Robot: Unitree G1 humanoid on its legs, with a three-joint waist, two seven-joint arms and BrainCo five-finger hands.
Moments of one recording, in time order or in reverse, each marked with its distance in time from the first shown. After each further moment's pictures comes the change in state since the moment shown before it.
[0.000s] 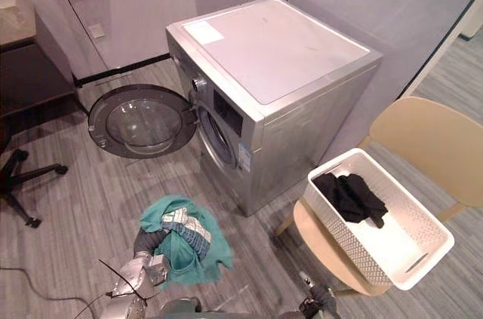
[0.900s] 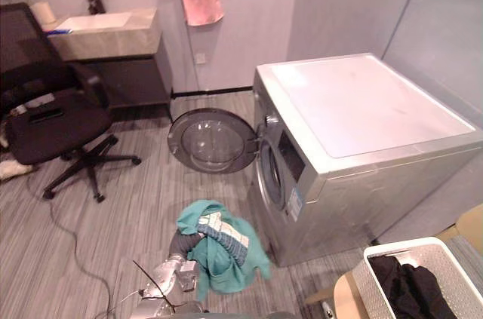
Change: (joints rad) left arm 0.014 -0.092 -0.149 -0.074 0.066 0.015 -0.045; right arm 0.162 0.046 -0.028 -0.091 0.196 -0.033 -0.012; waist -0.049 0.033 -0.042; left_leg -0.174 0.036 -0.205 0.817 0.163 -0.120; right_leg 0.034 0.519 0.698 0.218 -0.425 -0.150
